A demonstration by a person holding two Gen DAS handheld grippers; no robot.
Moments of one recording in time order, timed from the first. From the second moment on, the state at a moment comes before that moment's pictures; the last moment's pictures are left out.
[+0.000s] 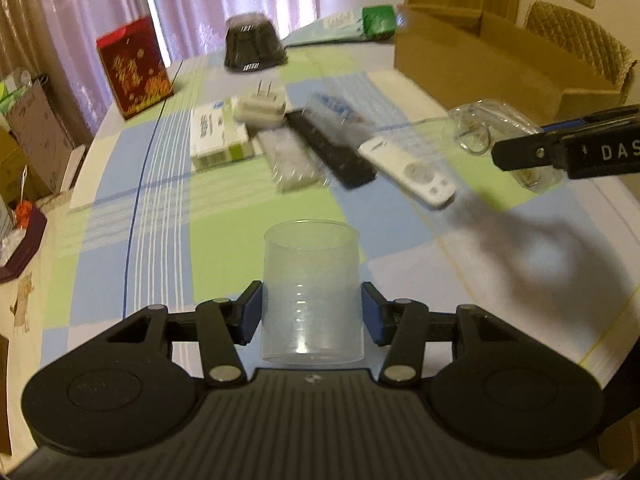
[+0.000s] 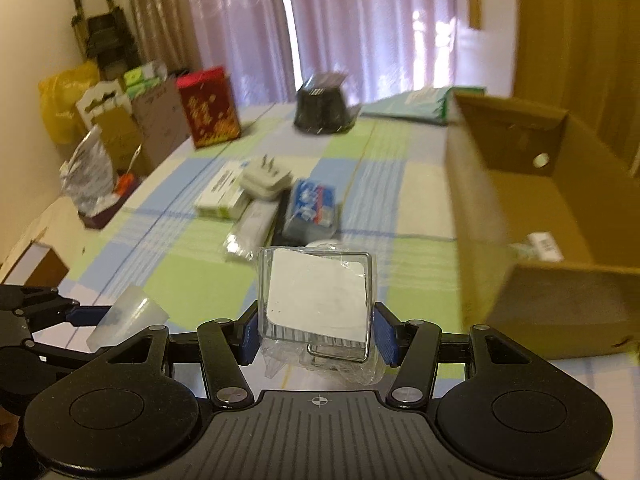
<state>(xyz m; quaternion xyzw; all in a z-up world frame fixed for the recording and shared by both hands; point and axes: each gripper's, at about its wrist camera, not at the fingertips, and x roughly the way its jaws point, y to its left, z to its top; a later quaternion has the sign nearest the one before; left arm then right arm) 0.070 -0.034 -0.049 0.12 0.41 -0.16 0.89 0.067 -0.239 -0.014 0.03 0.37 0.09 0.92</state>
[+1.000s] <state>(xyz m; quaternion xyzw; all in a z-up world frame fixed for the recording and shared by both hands) 0.115 -0.233 0.055 0.14 0.30 -0.33 0.89 0.073 -0.418 0.055 0.02 0.31 -0.04 0.95</state>
